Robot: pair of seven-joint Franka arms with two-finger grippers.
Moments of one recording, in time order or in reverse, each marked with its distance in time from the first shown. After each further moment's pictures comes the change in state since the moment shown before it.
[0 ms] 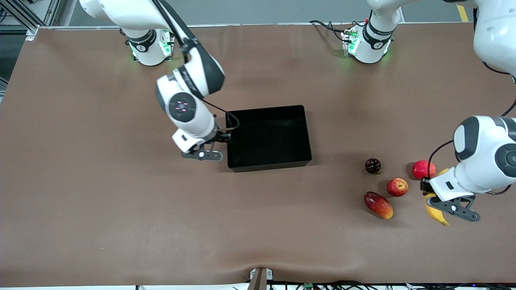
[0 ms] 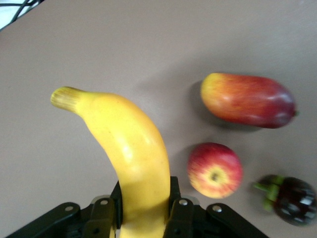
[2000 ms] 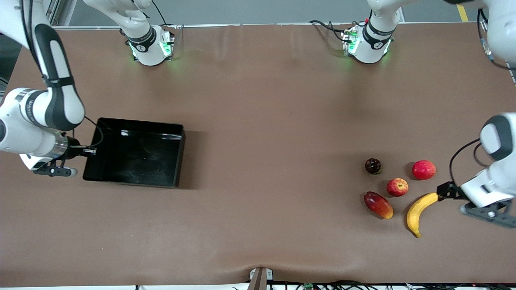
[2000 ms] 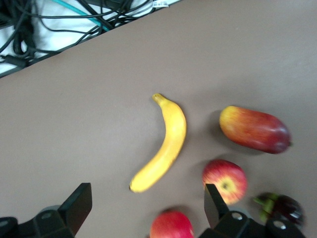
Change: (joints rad) left arm 0.002 -0.103 0.028 0.097 -0.122 -0.102 -0.070; right arm -0.759 -0.158 -0.057 -0.264 -0.101 0.018 -0.804
